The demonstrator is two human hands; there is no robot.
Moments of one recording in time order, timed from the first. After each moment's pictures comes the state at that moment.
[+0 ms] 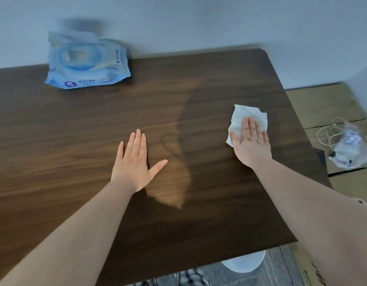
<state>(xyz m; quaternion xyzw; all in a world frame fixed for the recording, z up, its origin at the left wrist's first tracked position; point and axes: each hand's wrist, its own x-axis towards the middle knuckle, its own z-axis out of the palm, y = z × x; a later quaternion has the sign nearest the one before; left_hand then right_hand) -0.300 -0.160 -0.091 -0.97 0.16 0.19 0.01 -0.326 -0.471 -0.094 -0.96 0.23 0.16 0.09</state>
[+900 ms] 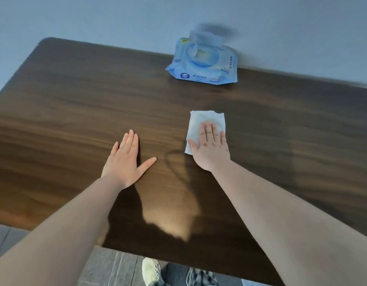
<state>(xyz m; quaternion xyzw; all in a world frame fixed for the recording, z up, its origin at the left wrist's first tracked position) -0.335 0.074 -0.079 -0.98 -0.02 0.17 -0.06 -0.268 -0.156 -0.091 -0.97 -0.07 0.22 0.07</state>
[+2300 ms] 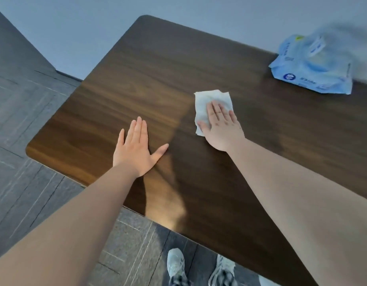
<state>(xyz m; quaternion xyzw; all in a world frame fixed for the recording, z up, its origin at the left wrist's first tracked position) -0.386 0.261 -0.091 -0.97 -0.16 0.16 -0.02 -0.247 0.059 -0.099 -0.95 -0.23 0.20 0.04</state>
